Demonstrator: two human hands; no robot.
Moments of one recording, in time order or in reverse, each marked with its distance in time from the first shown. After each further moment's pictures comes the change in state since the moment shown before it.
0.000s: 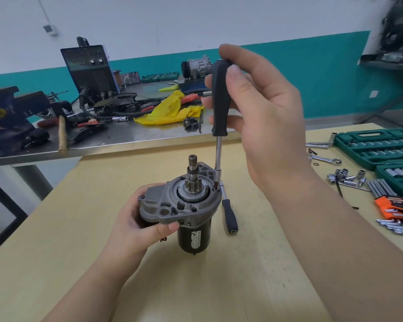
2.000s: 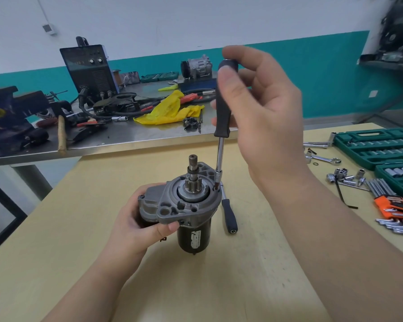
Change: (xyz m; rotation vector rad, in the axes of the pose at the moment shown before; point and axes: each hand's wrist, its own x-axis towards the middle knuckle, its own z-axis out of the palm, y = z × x) left_hand -0.001 0.004 0.004 -0.036 0.002 0.016; right_hand 0.000 0.000 0.000 -0.159 0.041 -0.096
